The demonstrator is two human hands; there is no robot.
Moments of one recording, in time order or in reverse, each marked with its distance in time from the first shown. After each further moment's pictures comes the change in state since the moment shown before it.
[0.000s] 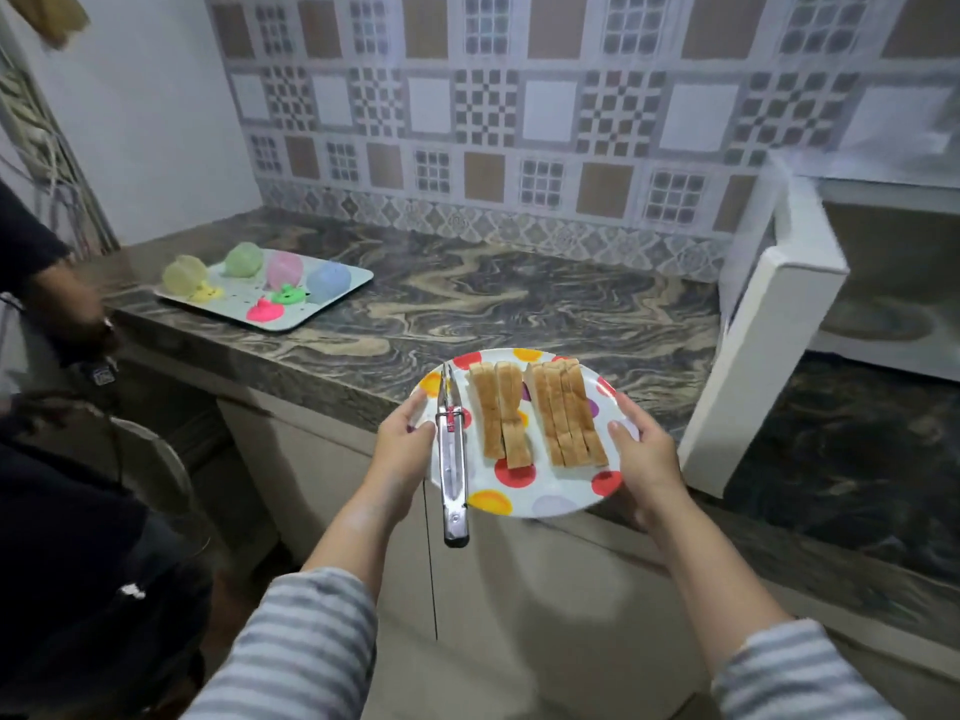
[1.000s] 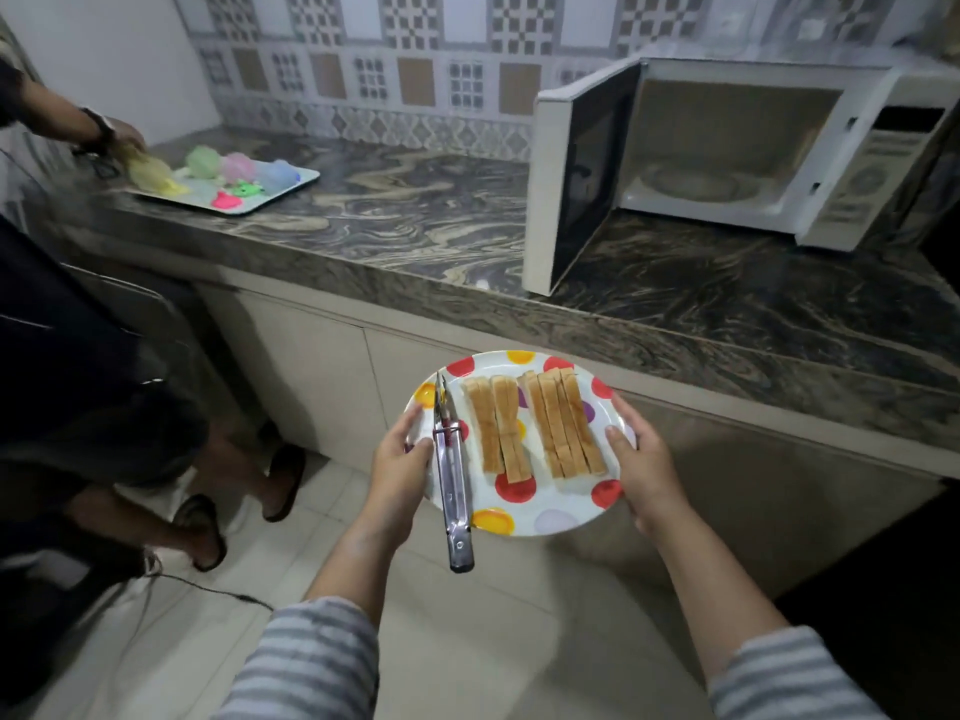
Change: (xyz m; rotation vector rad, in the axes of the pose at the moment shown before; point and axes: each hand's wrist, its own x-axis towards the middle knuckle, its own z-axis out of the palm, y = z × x) left_hand -0.316 -0.090 0.092 -0.011 0.008 -0.074; right_hand -0.230 0.075 -0.246 0.043 -0.058 0.105
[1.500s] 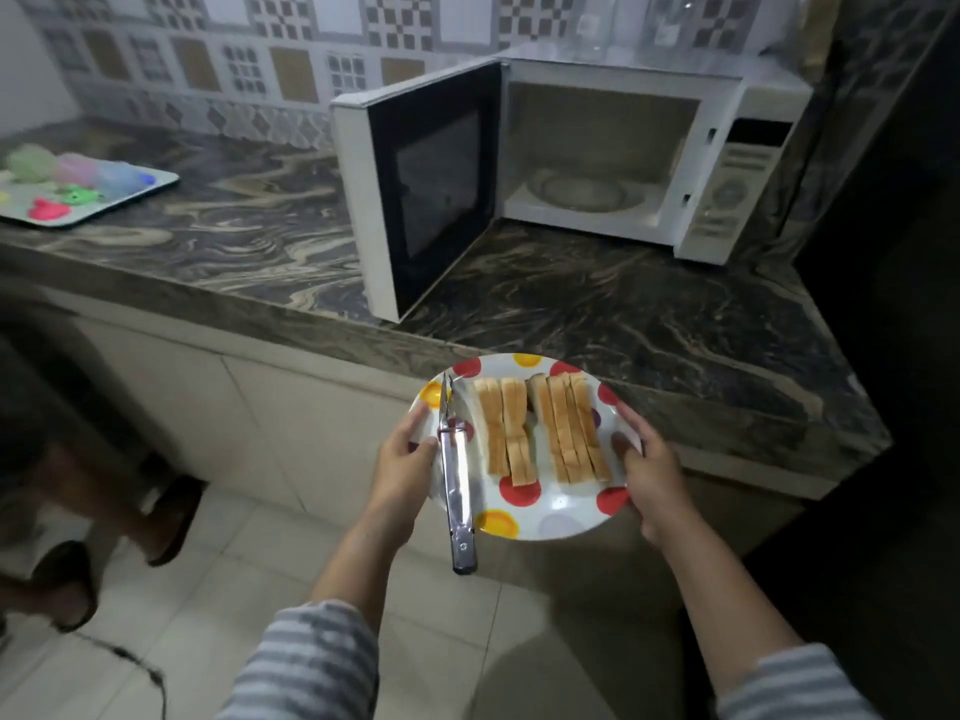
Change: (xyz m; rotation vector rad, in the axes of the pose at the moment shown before) left_hand 0.042 0.000 0.209 0.027 -0.158 -0.066; right_hand 0.103 -0.025 -0.173 -0.105 0.143 0.103
